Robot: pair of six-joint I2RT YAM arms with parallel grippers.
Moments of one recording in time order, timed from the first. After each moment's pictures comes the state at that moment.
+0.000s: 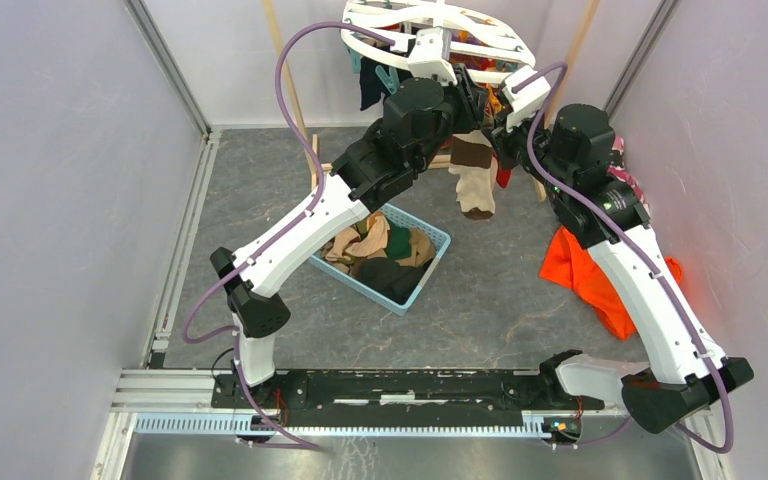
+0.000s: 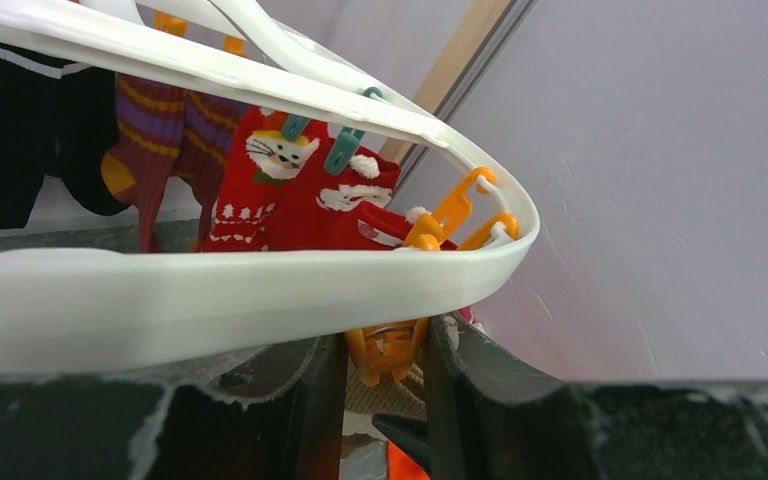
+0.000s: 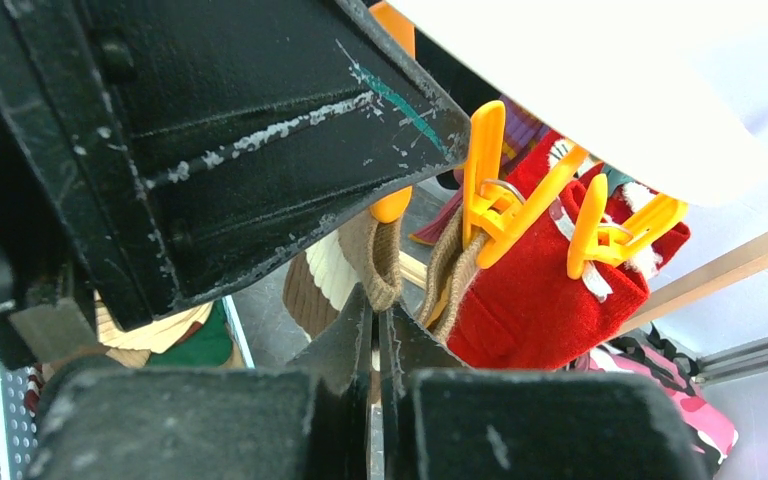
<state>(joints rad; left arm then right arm) -0.95 1.90 2.24 -0.31 -0.44 -0.47 0.41 1.21 1.51 -0.42 -0.09 -0.24</state>
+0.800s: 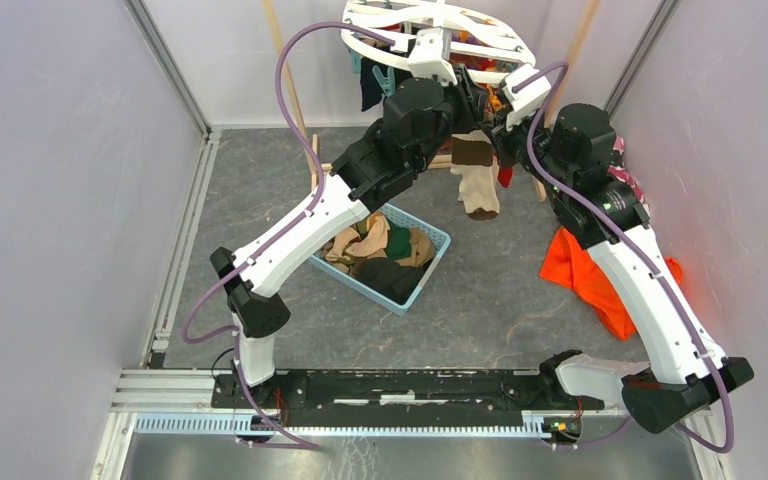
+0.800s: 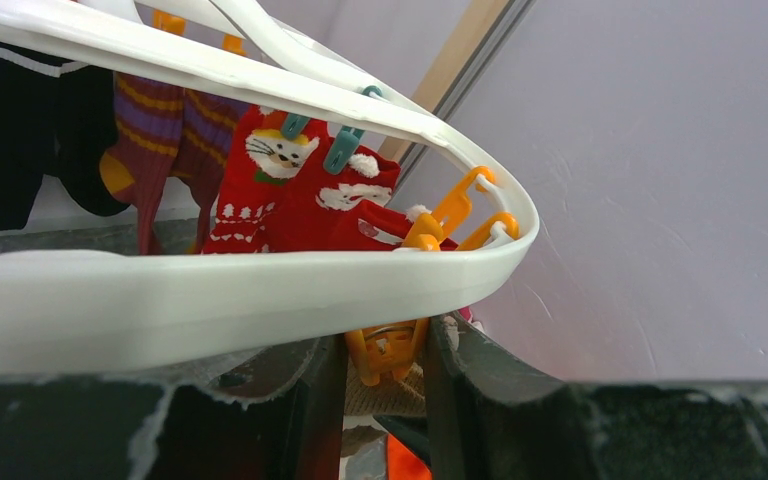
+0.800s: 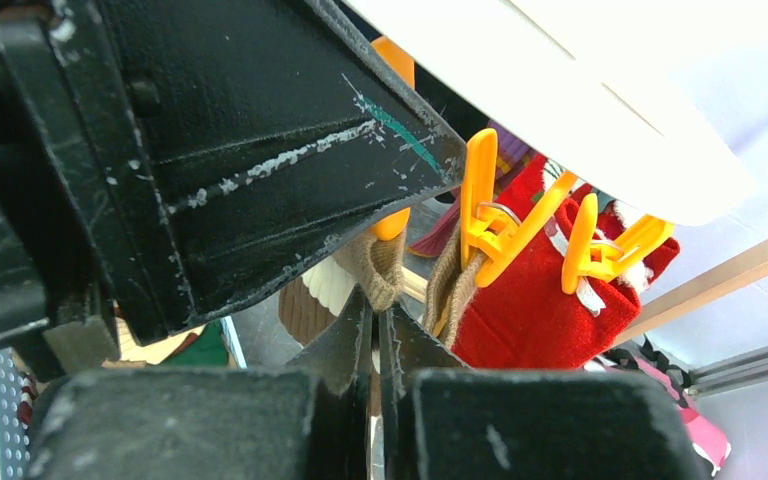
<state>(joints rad) -0.95 1.90 2.24 -0.31 -0.44 -0.47 0.42 1.21 1.51 -0.40 -0.09 -0.25</state>
